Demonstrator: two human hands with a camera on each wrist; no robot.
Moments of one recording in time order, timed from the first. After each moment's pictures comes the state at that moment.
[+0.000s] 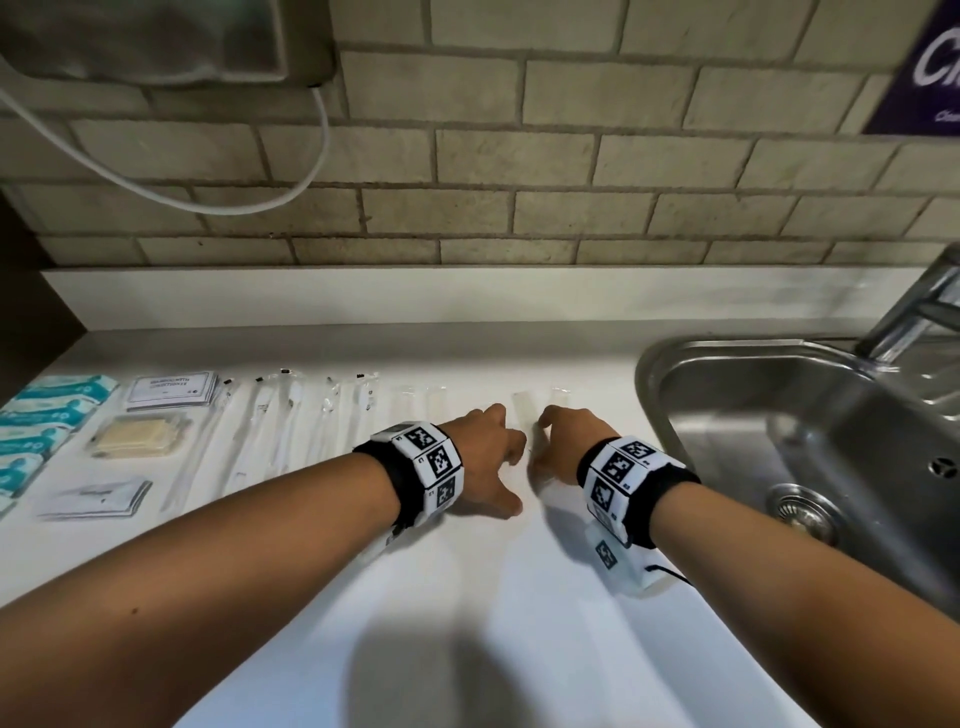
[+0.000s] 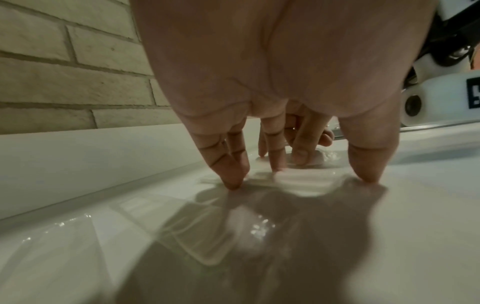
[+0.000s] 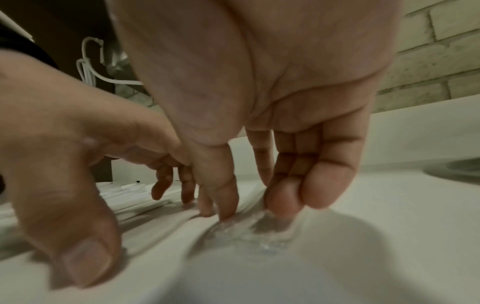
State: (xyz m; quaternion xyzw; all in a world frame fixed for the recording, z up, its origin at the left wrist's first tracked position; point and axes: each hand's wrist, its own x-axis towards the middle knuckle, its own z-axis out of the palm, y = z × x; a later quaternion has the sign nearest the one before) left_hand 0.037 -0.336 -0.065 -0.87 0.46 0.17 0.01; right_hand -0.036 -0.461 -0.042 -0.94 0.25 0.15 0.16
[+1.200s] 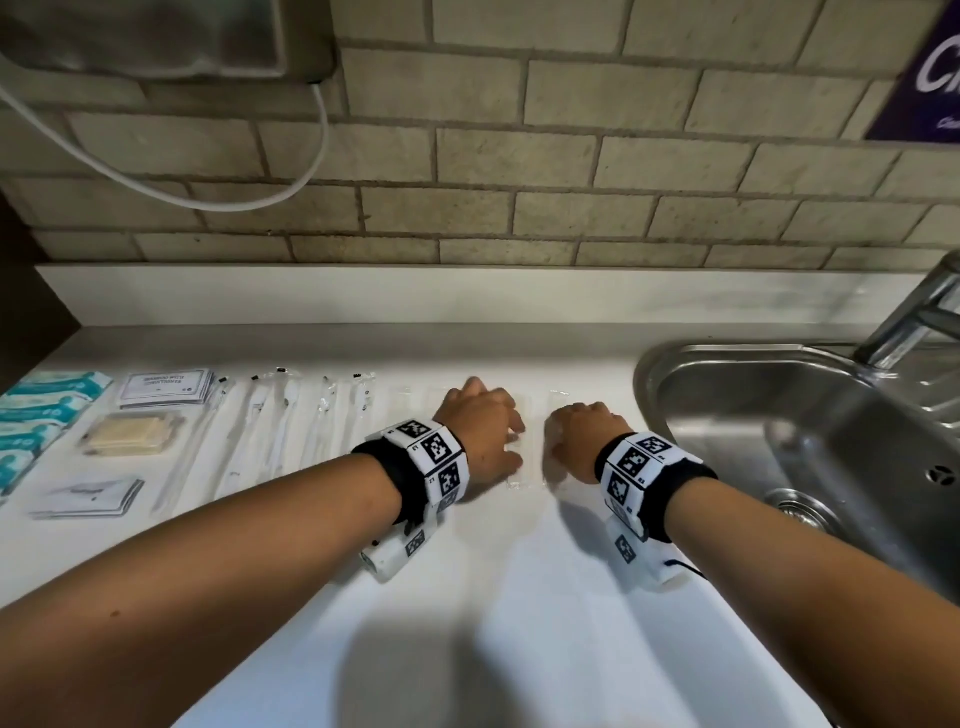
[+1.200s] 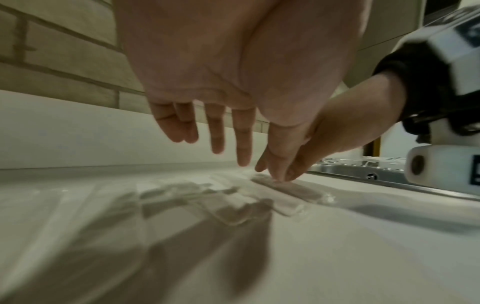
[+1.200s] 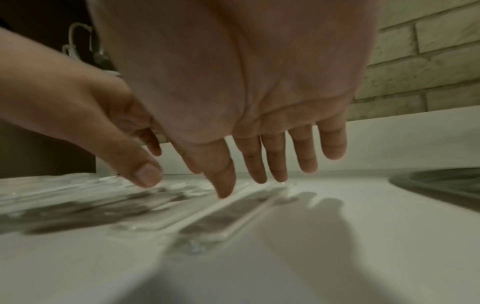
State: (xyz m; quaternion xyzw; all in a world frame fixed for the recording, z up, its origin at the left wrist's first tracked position) left_hand 0.043 -0.349 -0.060 -0.89 0.45 0.07 -0.07; right_hand -0.032 -0.487 -0.051 -0.97 0.19 0.16 0.03
